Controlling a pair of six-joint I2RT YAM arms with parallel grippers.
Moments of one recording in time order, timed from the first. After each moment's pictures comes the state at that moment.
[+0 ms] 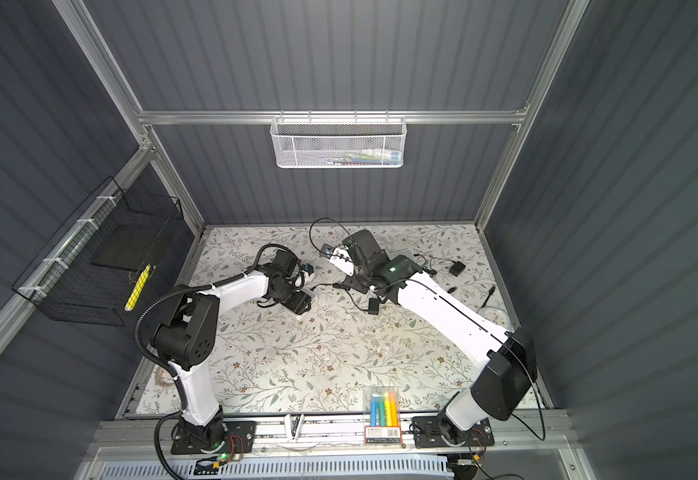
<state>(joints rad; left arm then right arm) -0.43 1.91 1.26 -0.56 0.14 0.18 0.72 1.53 1.46 -0.70 0.26 -0.56</state>
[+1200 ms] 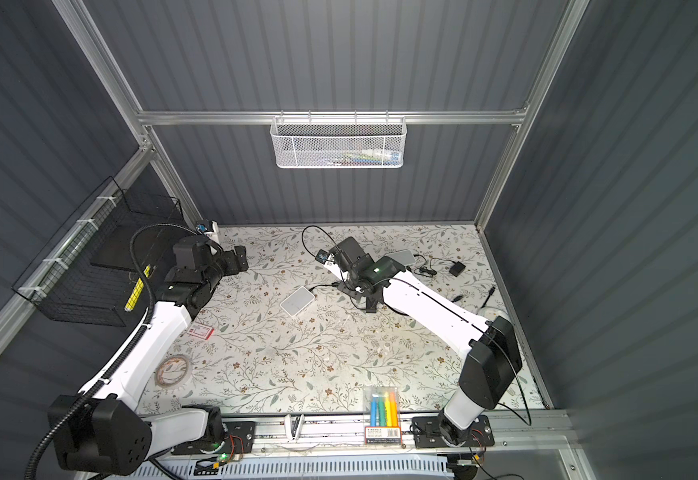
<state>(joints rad) -0.13 1.26 1.08 -0.30 -0.11 -0.13 0.77 1.62 1.49 -0.76 0.35 -0.45</state>
